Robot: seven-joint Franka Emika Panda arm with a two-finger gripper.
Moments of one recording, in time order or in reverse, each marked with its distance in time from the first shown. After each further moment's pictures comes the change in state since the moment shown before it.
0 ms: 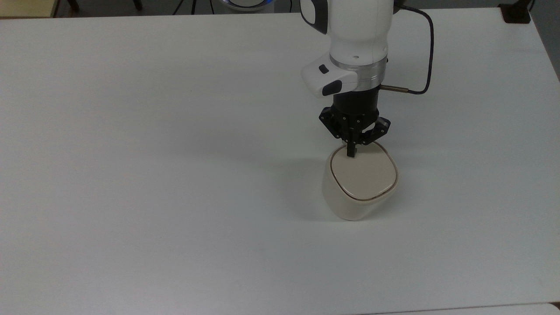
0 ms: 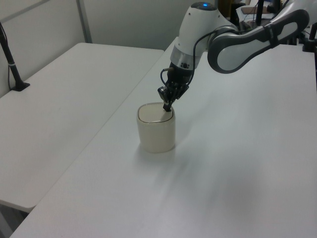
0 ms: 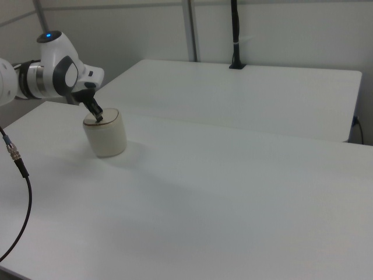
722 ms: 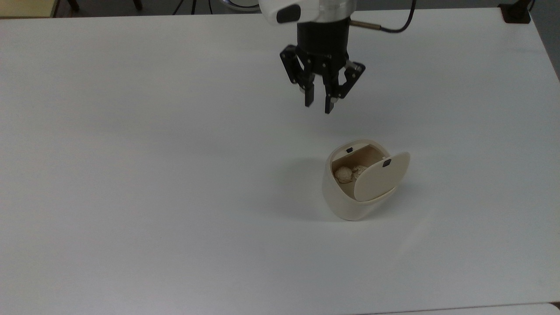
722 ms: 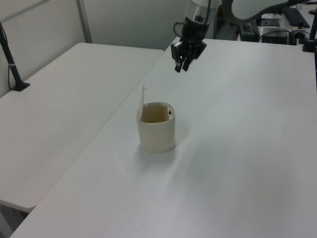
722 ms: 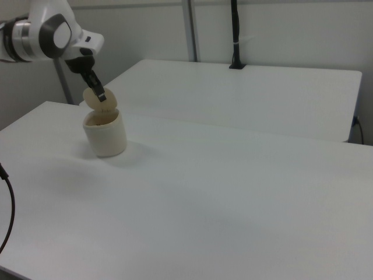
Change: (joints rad) arm -0.083 -0.196 -0.001 0.035 0.015 -0.275 0.006
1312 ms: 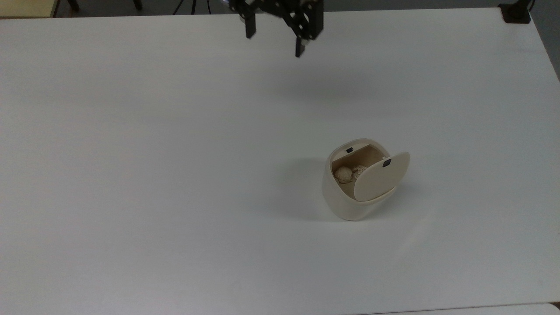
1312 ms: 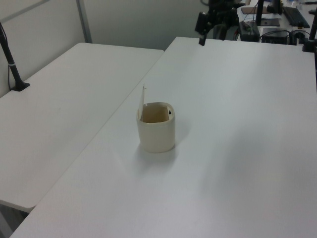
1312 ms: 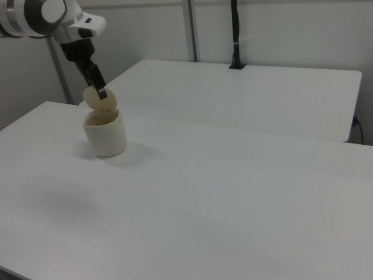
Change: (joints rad) arm -0.112 -0.175 -0.001 -0.027 0.033 -0.291 -0.145
